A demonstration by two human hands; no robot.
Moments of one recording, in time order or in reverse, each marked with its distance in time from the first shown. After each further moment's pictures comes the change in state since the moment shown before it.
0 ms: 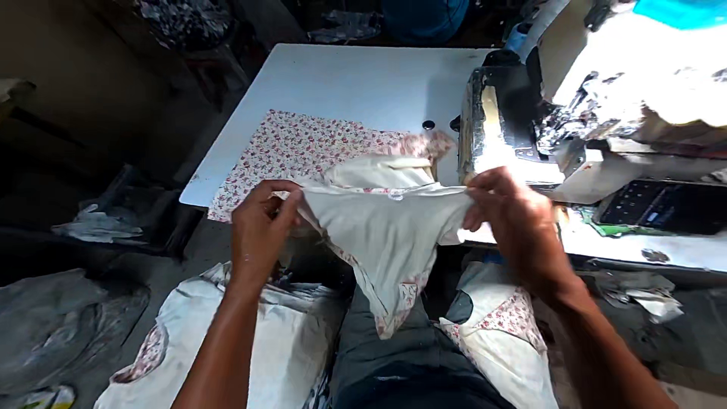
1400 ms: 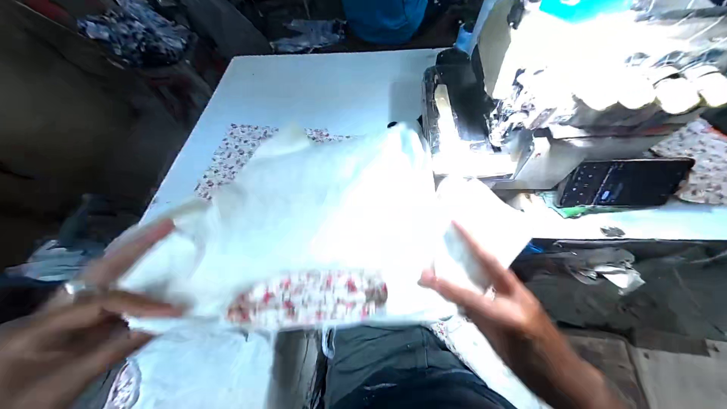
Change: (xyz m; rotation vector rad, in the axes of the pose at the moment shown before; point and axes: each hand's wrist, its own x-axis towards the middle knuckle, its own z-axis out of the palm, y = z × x) left_hand -0.049 -0.051 -0.130 -0.204 -0.366 0.252; right_hand -0.106 -0.016 -0.010 -0.106 -0.055 -0.117
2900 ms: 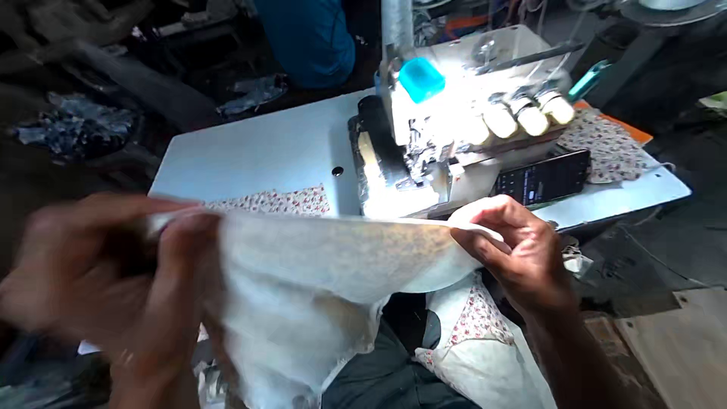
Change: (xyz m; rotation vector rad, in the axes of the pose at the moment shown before) left_hand 0.207 0.087 0.106 0.257 0.462 0.396; right_hand 0.056 0.037 -0.059 0.478 0.512 0.285
